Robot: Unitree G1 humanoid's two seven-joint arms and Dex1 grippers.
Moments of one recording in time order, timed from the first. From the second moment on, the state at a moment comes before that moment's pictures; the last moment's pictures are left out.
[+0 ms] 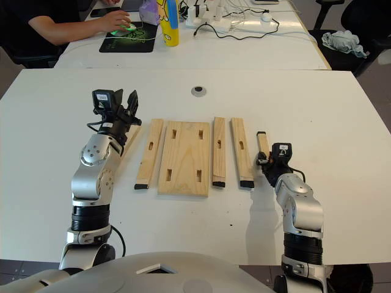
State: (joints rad) left arm -0.24 0.06 0.04 -0.18 -0.08 0.38 -0.04; right arm 0.05 -0.27 -0.22 -0.19 0.21 0.75 0.17
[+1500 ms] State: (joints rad) left arm -0.41 -0.03 0.19 -0.11 -0.90 0.98 -0.18; right arm -0.07 -0.26 0.08 -0.31 0.36 0.34 0.57
